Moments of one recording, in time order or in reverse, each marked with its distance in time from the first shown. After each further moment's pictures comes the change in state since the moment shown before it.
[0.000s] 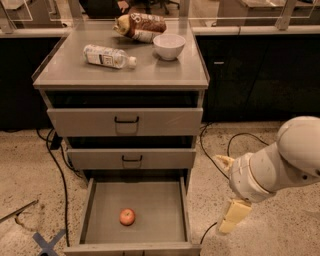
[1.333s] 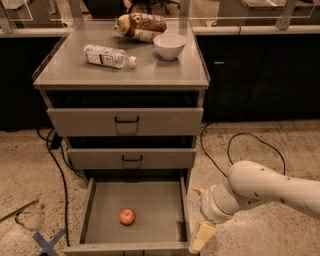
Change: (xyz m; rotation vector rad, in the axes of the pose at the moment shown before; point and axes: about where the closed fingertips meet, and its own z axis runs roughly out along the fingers) arm 0.039 0.022 0.176 -0.148 -0.041 0.081
